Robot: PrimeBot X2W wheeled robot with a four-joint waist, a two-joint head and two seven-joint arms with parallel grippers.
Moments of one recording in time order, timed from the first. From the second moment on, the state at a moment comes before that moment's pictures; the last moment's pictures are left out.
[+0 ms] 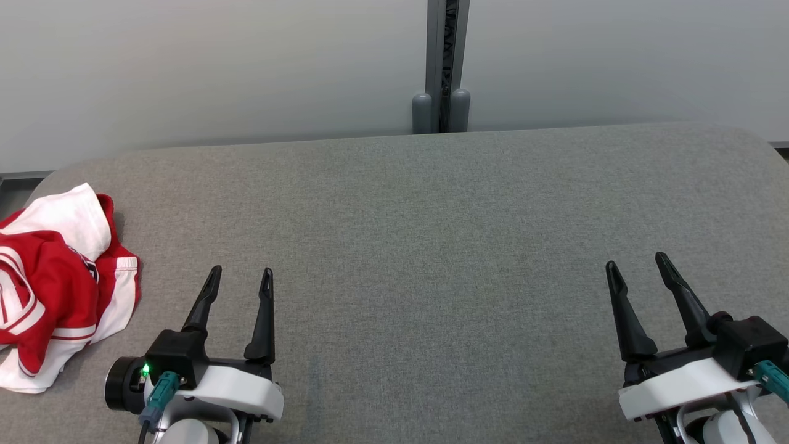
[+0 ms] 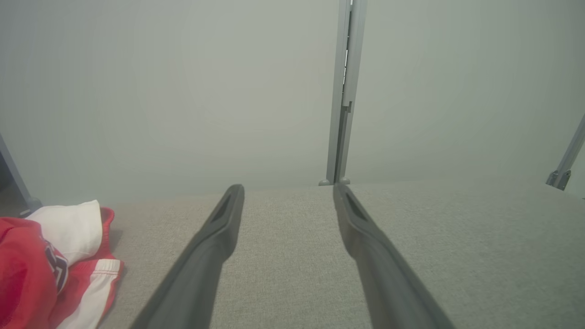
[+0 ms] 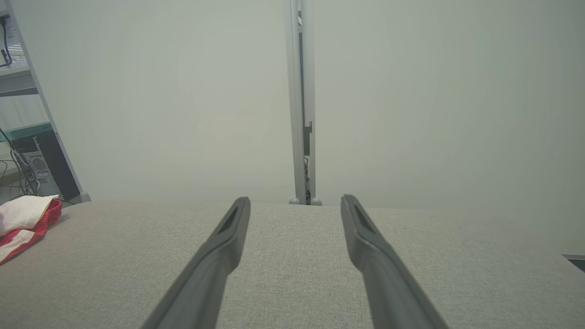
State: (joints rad) left arm -0.11 0.05 -0.12 0.24 -0.16 0.00 -0.26; right arm -0.10 -0.18 0.16 0.15 0.28 0.13 -0.26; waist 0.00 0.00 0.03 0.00
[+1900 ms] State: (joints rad) left arm -0.14 0.05 -0.10 0.27 -0.19 0.02 -0.26; right arm -0.13 -0.18 0.18 0.17 0.28 0.13 -0.26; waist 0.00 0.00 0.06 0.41
